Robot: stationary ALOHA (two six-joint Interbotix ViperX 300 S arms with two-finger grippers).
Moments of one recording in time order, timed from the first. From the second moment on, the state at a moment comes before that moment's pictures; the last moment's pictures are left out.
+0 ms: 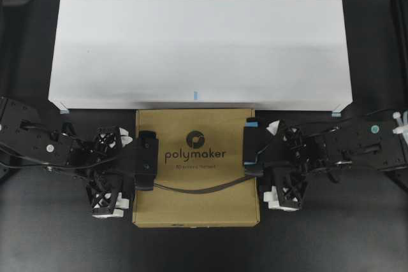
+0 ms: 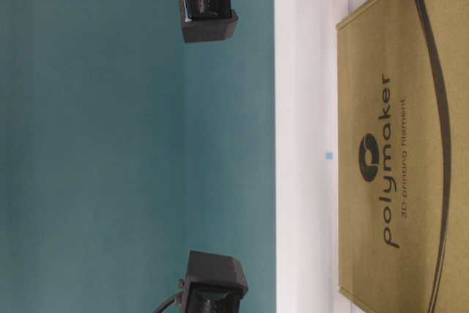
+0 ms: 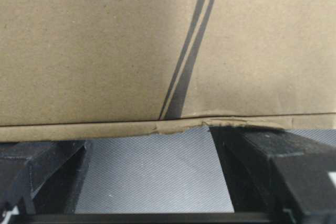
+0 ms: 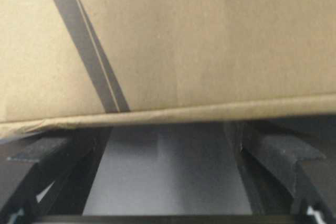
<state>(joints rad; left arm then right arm) -0.16 -0.02 0.80 0.04 0.21 -0.19 0.19 0.04 0.78 0.01 0.20 0.21</state>
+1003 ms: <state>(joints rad) -0.07 -0.30 0.51 0.04 0.79 -0.10 0.14 -0.22 0.50 0.01 0.77 0.12</state>
